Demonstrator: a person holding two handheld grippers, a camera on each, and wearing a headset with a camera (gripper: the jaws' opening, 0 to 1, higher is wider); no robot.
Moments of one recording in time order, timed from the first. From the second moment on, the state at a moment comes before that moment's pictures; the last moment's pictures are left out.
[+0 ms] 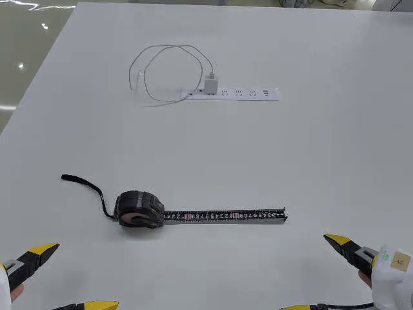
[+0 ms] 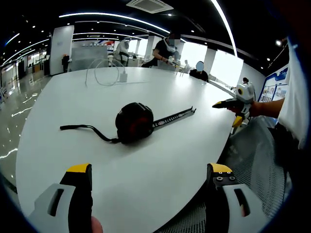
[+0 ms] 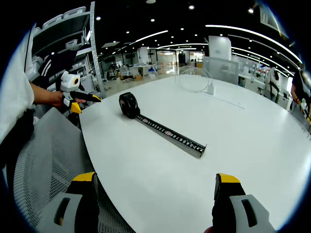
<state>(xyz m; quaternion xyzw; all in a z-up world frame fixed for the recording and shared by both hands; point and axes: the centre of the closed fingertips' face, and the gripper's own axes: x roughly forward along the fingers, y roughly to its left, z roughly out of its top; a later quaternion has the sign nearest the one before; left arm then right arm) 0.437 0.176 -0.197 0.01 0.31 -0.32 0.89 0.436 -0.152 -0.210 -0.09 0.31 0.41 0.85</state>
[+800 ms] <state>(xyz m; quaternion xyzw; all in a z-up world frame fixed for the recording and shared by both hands) 0.439 0.179 -0.196 0.01 0.31 -0.32 0.90 0.433 -0.152 -0.211 -0.09 0.31 0.41 0.85</state>
